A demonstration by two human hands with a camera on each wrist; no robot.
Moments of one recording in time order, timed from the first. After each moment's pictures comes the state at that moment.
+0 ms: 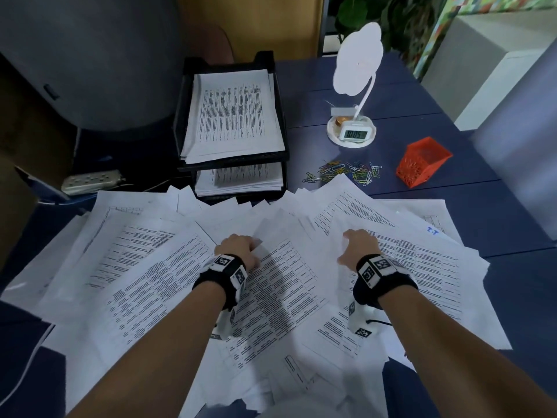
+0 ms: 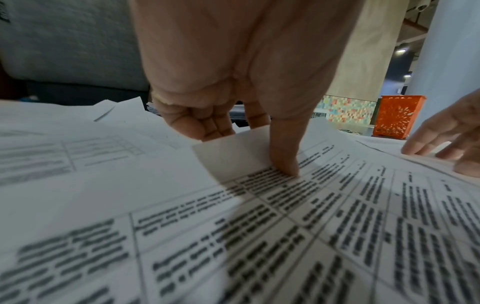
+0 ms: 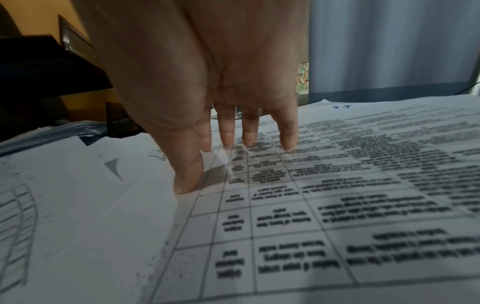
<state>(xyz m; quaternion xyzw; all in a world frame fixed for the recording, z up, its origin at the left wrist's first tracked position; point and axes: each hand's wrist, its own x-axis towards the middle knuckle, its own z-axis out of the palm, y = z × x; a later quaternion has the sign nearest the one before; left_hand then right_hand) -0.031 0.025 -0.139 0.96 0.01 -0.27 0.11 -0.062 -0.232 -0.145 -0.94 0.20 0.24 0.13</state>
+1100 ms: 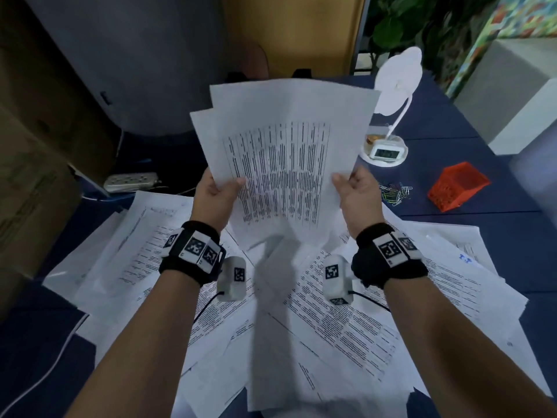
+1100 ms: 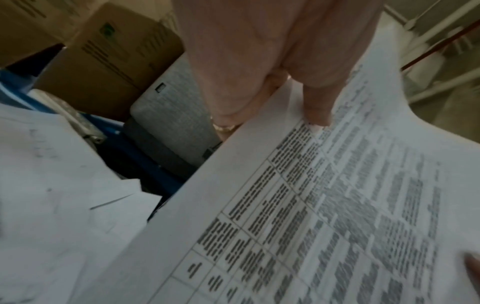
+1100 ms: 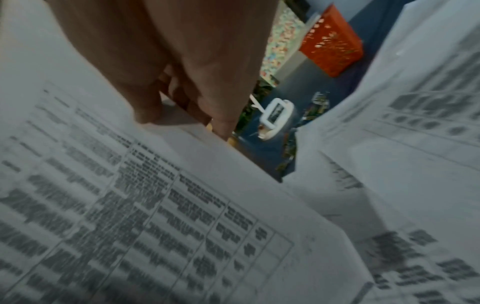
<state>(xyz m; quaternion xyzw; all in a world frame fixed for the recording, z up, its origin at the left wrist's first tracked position) -0.004 0.085 -0.025 0.69 0.04 0.08 0.72 -0.008 -0.149 -0.029 -0.70 0.10 -0.12 0.70</state>
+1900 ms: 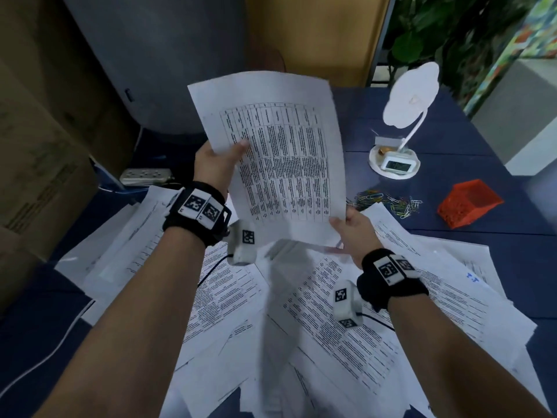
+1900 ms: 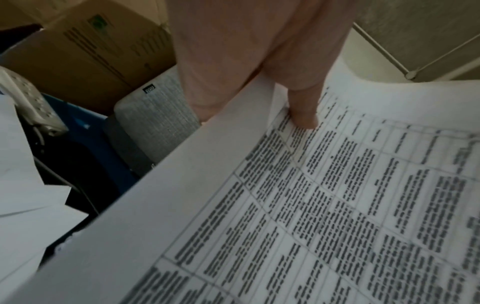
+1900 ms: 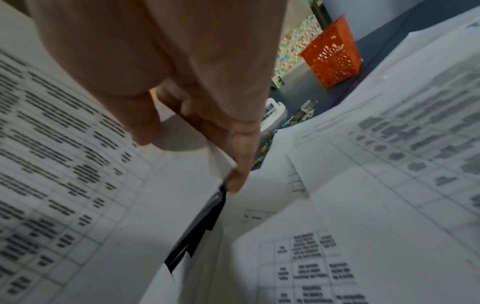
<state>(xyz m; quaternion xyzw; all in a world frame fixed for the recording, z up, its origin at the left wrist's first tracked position) 0.028 0.086 0.020 0.65 0.10 0.12 0.74 -0.026 -0.155 -0.060 -0.72 0.14 0.11 0.68</state>
